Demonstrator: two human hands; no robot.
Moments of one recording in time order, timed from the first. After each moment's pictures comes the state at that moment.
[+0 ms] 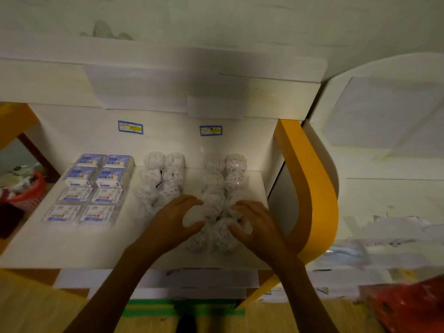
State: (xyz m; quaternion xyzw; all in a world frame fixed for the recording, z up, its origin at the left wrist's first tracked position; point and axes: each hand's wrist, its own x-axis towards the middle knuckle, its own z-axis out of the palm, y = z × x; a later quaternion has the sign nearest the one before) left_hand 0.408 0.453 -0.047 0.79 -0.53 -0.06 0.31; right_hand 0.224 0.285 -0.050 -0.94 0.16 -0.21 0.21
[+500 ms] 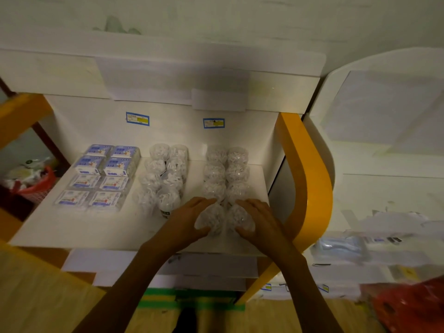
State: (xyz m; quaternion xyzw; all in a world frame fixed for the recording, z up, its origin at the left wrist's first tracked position) left_hand 0.370 0.456 -0.064 0.77 -0.55 -0.11 0.31; right_hand 0.203 0.285 -0.073 -0.94 0.19 -0.15 0.22
